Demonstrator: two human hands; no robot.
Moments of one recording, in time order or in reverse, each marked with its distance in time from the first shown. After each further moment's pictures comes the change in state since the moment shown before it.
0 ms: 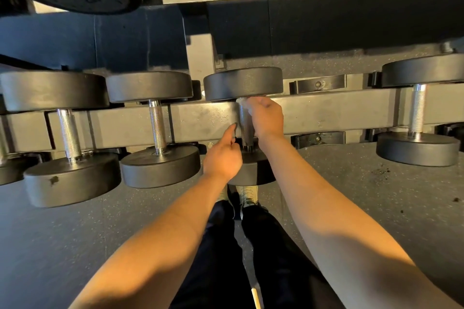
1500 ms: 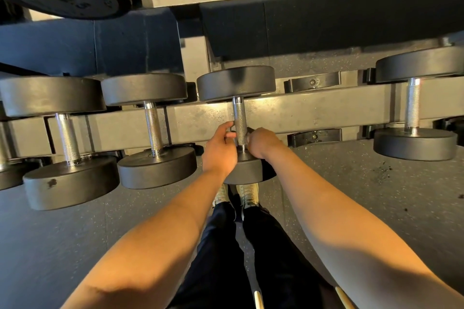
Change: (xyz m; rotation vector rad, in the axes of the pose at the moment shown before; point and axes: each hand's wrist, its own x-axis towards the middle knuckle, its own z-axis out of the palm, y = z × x) left_hand 0.004 0.008 0.010 -0.233 0.133 -0.014; right_hand 0.014 0.049 -0.023 -1.155 -0.422 0.125
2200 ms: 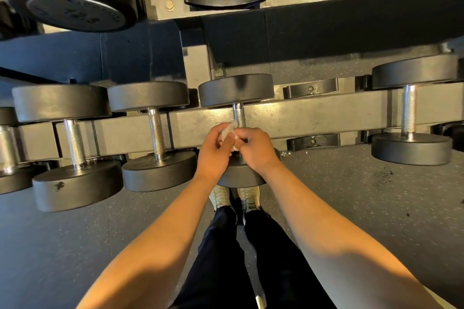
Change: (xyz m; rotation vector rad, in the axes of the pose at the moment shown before) left_hand -0.006 -0.001 -0.019 -0.307 -0.049 0.172; right_hand -0.042 -0.009 0.007 0.545 0.315 -0.485
